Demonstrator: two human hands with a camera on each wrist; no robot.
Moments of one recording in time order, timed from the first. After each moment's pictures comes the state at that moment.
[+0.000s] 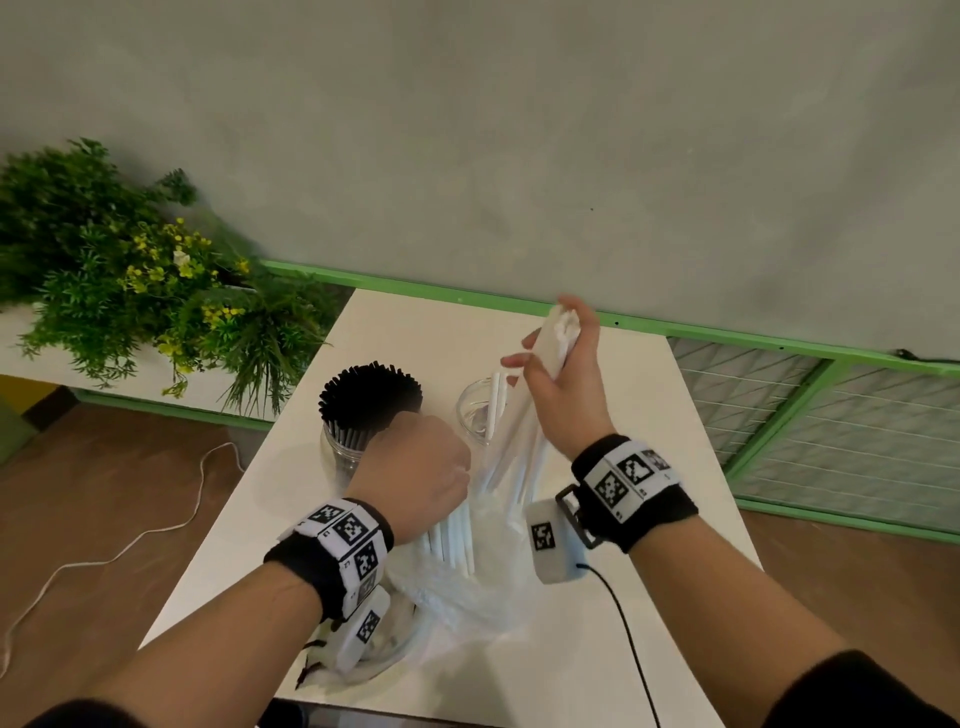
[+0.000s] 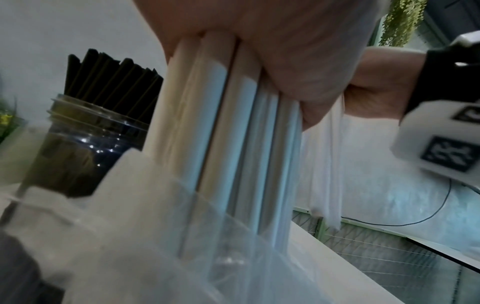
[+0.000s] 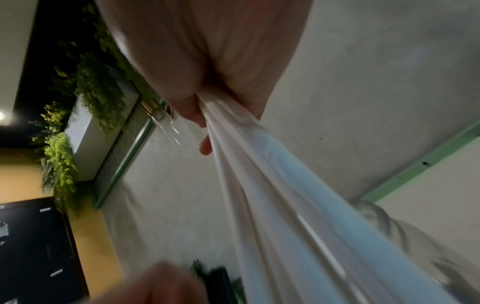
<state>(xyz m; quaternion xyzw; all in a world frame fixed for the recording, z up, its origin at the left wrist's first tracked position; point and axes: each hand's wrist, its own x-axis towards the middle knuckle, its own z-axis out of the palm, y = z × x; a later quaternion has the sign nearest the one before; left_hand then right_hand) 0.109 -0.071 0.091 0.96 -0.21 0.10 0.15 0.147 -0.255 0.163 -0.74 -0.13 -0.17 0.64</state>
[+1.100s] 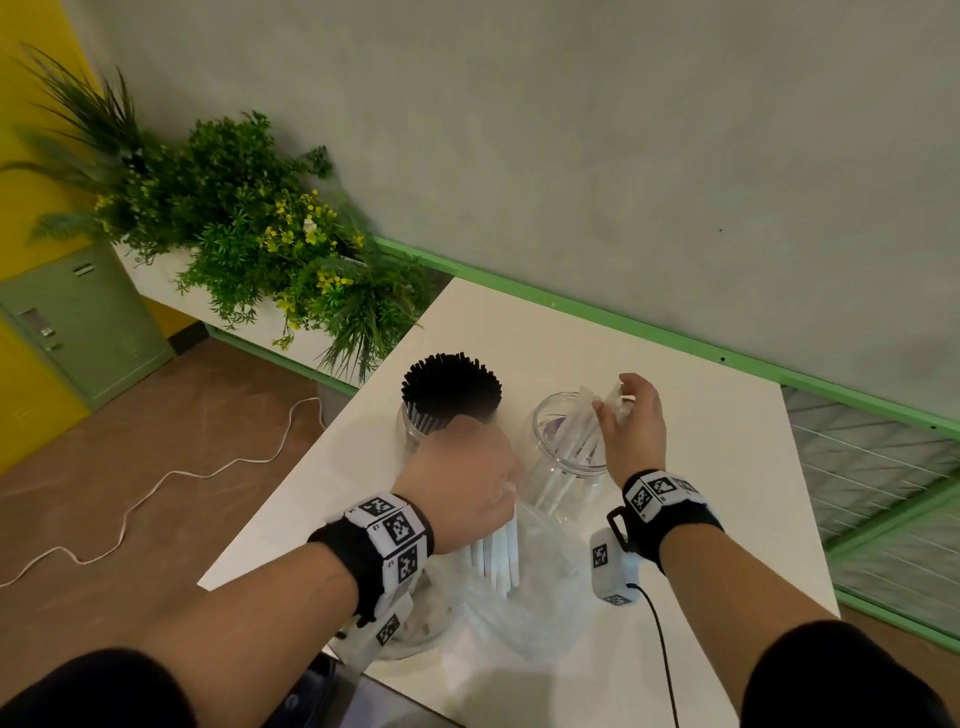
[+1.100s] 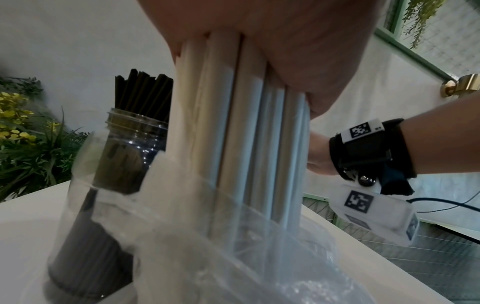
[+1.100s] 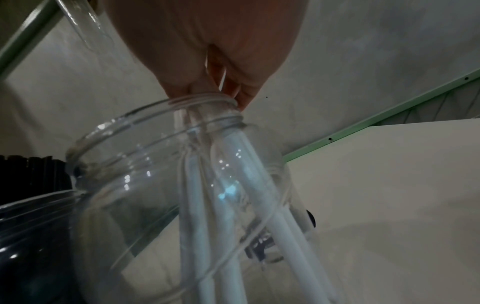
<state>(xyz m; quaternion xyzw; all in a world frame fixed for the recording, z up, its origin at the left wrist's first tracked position) 0.094 -0.061 0.090 0.97 -0.17 0.09 0.14 0.224 -0.278 0.055 -0.89 -0.04 -0.15 0.44</state>
